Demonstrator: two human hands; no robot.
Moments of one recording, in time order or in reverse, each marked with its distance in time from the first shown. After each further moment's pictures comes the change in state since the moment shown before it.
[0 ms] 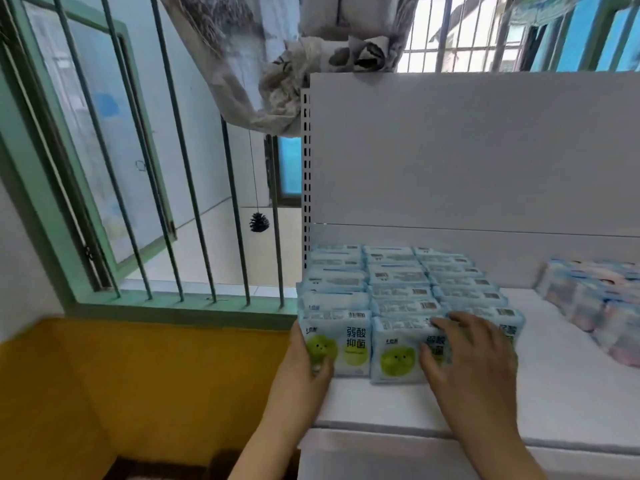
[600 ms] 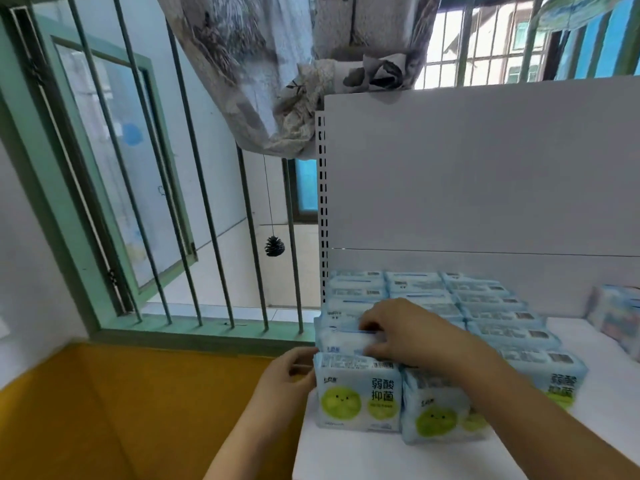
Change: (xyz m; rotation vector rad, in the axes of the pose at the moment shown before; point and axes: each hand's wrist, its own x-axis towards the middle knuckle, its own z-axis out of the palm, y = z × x) left_hand 0.048 -0.003 -0.049 -0.006 -0.090 -0.146; right_hand 0.117 -0.090 0.016 0.036 -0.708 -0.523
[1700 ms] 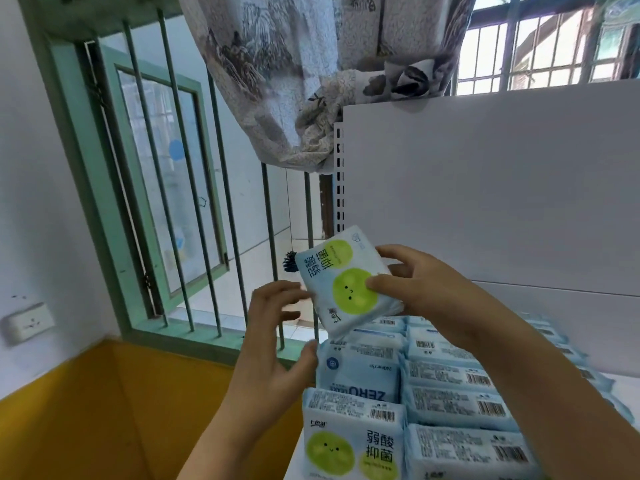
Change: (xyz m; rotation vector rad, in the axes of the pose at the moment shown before) left_hand 0.019 0.057 -0.011 0.116 0.426 0.674; right_hand 0.031 0.018 -0.060 1.093 0.152 -0.015
